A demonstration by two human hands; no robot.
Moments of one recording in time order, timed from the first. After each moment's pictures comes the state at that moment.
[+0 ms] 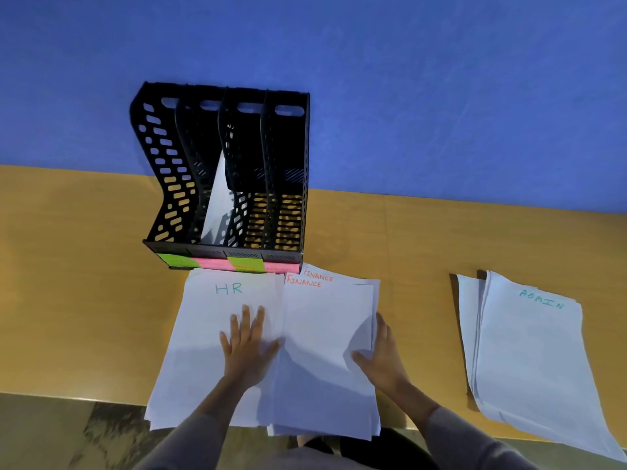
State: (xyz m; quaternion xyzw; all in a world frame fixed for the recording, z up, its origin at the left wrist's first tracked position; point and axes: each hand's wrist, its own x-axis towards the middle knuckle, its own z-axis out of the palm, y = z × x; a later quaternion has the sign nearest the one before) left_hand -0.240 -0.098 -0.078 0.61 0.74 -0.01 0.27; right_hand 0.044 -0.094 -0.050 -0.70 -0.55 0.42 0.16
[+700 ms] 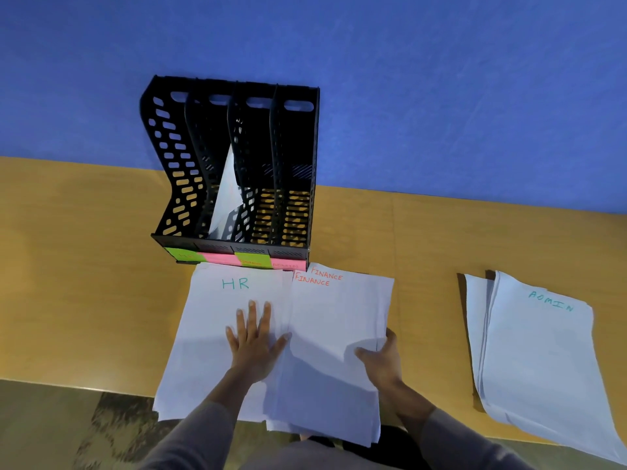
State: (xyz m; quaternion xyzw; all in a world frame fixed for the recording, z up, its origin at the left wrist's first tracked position) left_hand -0.241 -0.097 -0.091 0.61 0.74 -0.03 0.27; right_hand 0.020 -0.100 -0.051 -0.77 -0.32 0.49 0.26
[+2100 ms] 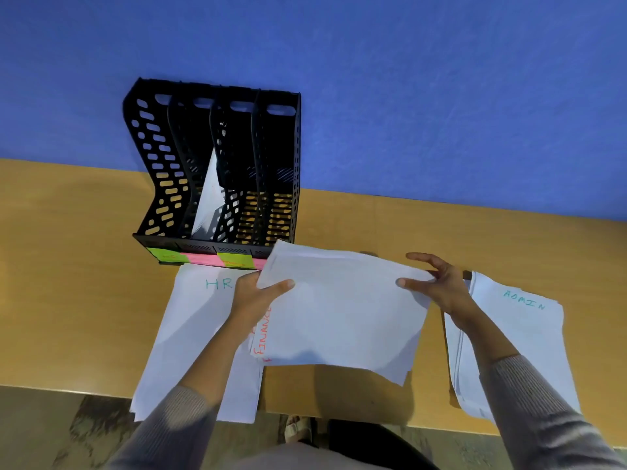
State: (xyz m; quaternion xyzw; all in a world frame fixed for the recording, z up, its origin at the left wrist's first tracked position) left_hand -0.196 -0.034 0.034 0.35 0.64 0.42 0.54; right_hand 0.153 -0.001 0.065 -0.64 -0.49 0.49 0.33
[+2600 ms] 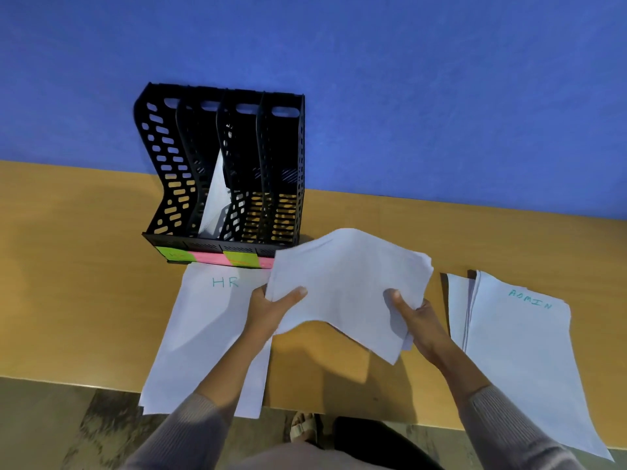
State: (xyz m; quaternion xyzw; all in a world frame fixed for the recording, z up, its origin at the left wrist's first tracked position) left_hand -0.176 -0.060 0.025 0.30 0.62 0.47 0.55; right_hand 0.110 -0.059 0.032 -0.61 -0.38 0.58 0.37
